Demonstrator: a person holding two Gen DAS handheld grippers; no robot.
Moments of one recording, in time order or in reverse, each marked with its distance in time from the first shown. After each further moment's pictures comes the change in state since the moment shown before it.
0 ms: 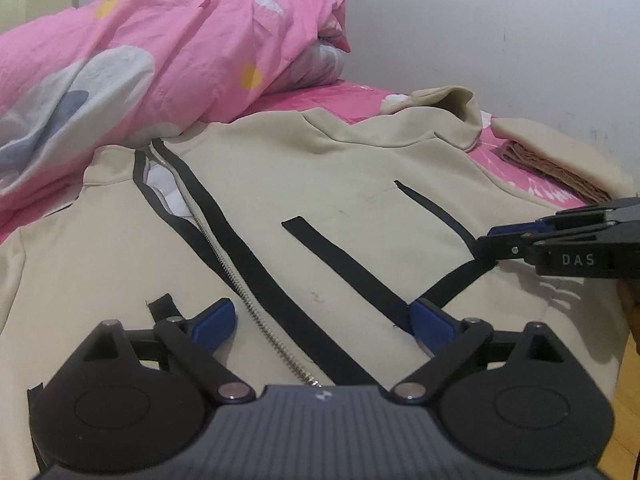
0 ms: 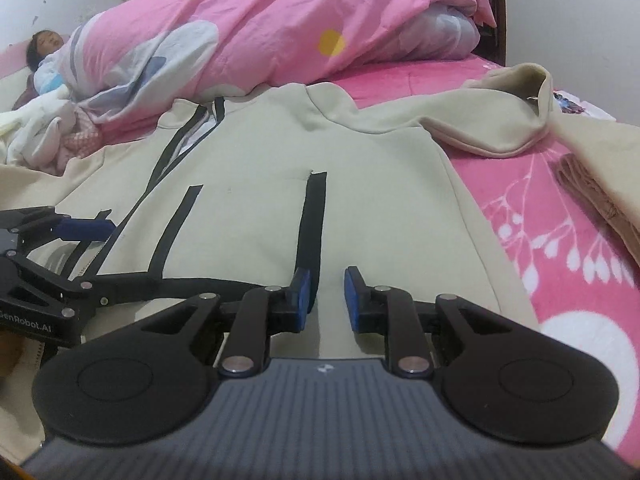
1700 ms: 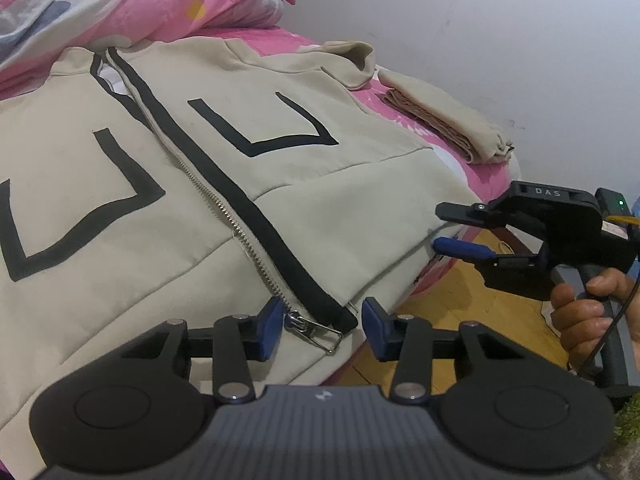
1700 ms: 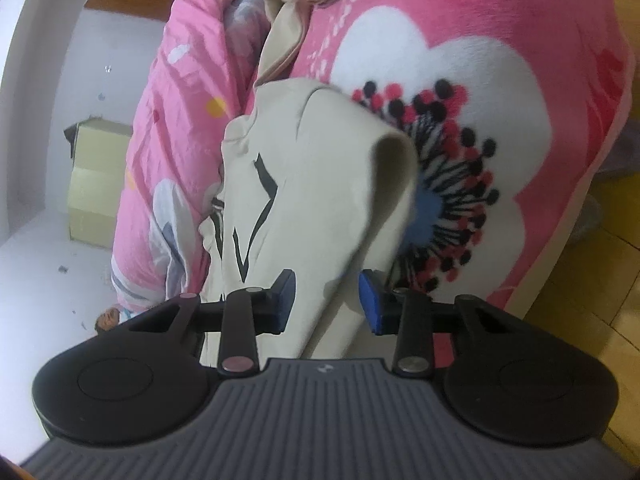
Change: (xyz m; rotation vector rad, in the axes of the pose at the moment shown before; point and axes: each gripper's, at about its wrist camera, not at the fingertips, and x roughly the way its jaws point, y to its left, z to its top) left arm -0.104 -0.054 -0.073 -0.128 0.152 -0.267; right arm -0.110 -0.055 -0.132 1.081 -0.047 0.283
